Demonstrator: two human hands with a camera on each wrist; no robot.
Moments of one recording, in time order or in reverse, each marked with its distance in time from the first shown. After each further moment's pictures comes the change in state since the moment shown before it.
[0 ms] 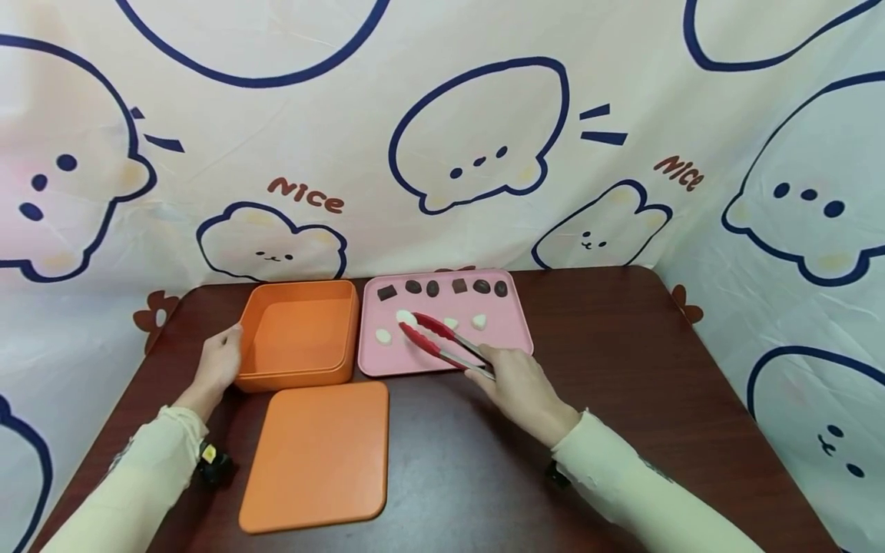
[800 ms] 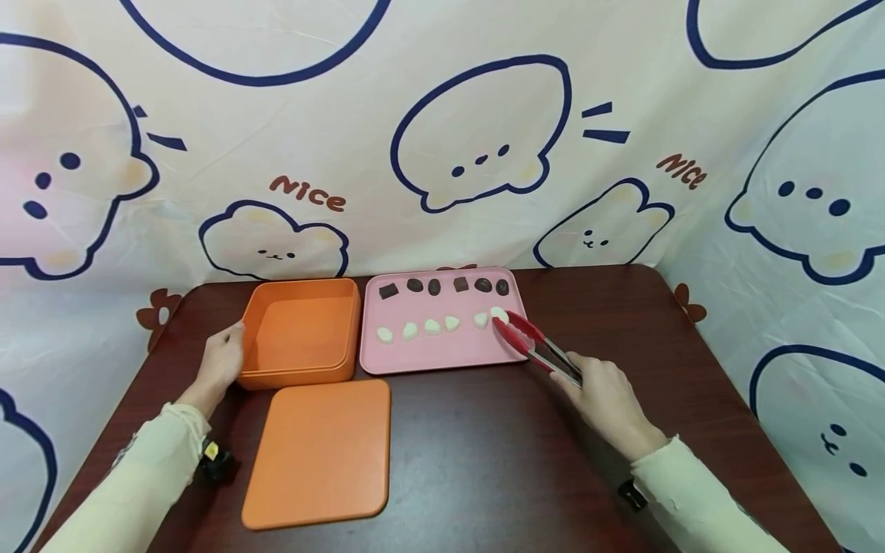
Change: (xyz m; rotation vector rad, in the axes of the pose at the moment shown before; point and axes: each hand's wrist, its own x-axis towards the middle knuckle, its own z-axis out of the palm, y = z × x) left_hand 0.001 0.001 0.001 0.007 0.018 -0.013; right_hand -0.051 0.084 -0.038 -0.022 -0.005 0.213
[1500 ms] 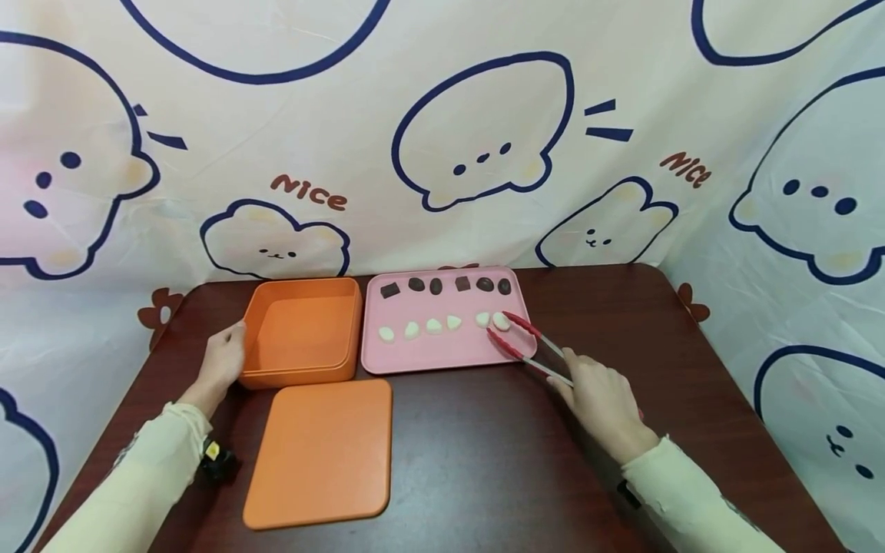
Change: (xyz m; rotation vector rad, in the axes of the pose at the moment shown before) left_hand -0.001 0.001 -0.001 0.005 -0.010 -0.001; right_hand 0.001 -0.001 0.011 -0.232 0.070 -0.057
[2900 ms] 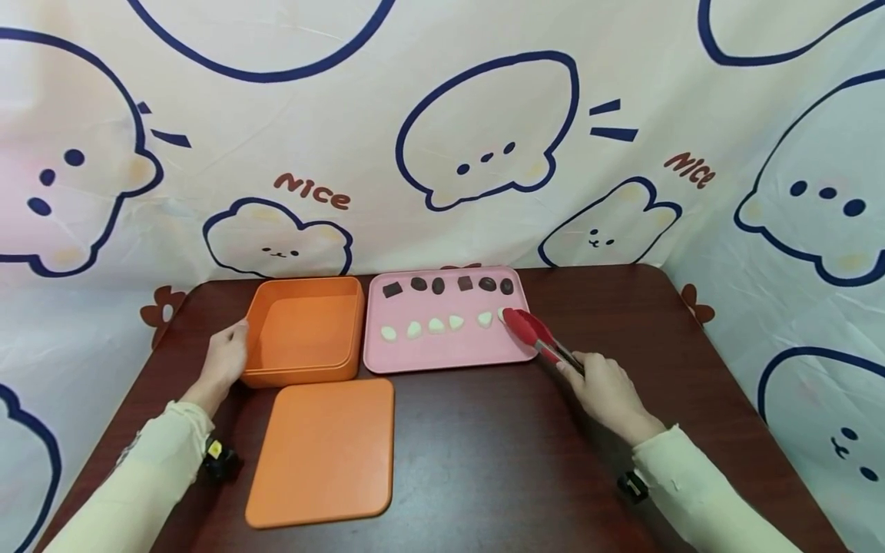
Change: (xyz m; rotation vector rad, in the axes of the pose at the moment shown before) left_hand 0.003 0.000 0.000 -0.007 0.014 -0.008; right_hand 0.014 0.013 -0.002 0.312 -0.205 0.146
